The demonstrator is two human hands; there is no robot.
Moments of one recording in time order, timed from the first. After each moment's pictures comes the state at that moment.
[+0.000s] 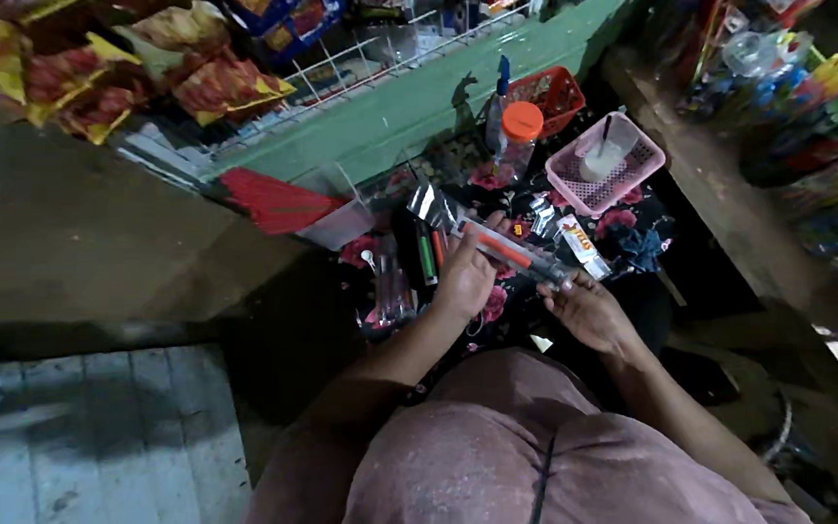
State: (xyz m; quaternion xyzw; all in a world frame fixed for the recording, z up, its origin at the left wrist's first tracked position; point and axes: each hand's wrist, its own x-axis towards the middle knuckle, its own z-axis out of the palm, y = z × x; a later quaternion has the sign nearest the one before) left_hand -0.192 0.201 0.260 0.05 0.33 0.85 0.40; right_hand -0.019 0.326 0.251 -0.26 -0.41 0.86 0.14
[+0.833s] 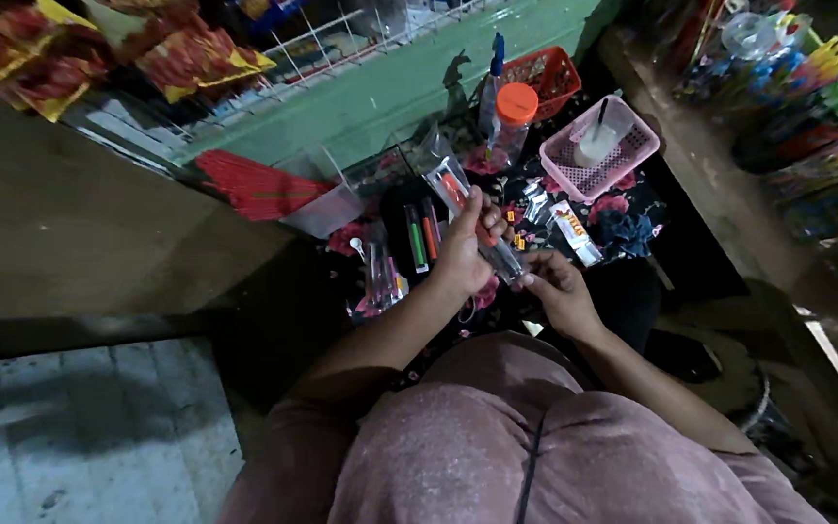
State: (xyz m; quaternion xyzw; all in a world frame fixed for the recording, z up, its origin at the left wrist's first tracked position) left_hand -0.194 0.219 0.288 0.04 0.34 0.82 0.45; right_hand -0.036 0.299 0.257 -0.18 -0.67 0.70 0.17
